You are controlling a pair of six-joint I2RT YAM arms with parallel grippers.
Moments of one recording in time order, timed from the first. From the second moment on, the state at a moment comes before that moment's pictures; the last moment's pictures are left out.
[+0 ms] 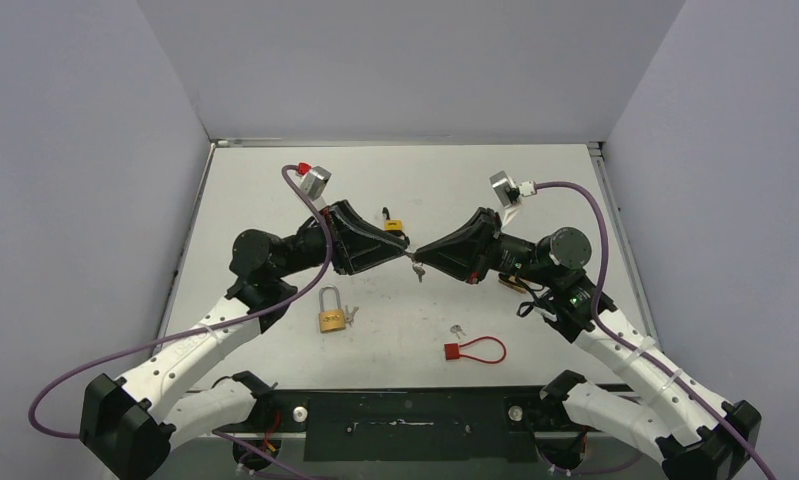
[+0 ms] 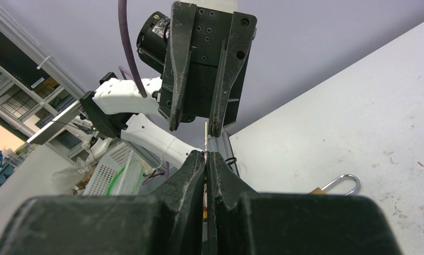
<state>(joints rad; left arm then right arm) -0.63 1.02 0.78 0.75 0.73 -1.17 0.63 0.90 0.82 0.35 -0.69 0.77</state>
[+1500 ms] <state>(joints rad) -0.65 1.04 0.79 0.65 0.74 -0.98 0.63 0.94 0.85 0.25 -0.76 0.71</state>
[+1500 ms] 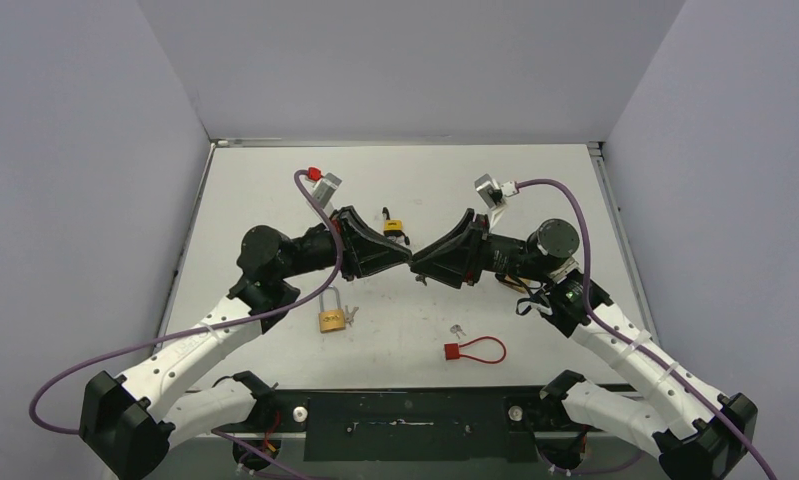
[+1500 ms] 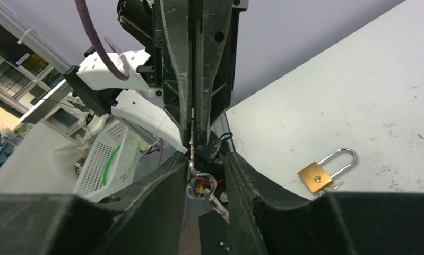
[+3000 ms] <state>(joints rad) -0.89 1.41 1.10 0.08 0.05 -0.54 0.26 0.92 0.78 -0.32 0.04 0.61</state>
